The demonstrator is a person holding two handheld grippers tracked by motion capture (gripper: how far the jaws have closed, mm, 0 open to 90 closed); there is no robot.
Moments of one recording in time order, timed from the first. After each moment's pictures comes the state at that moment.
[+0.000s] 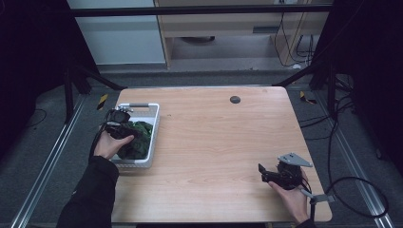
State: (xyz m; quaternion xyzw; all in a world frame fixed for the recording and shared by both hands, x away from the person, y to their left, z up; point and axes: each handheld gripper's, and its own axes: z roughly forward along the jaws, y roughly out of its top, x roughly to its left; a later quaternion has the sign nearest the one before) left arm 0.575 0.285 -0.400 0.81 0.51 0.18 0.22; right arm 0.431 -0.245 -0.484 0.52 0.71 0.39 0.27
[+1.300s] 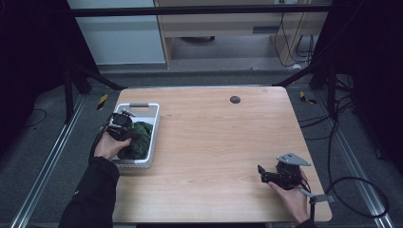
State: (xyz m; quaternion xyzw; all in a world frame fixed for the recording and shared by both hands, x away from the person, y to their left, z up) left arm 0.579 0.290 -0.413 0.84 0.50 0.13 0.19; right arm 0.433 -0.244 -0.486 0.53 0.72 0.37 0.26
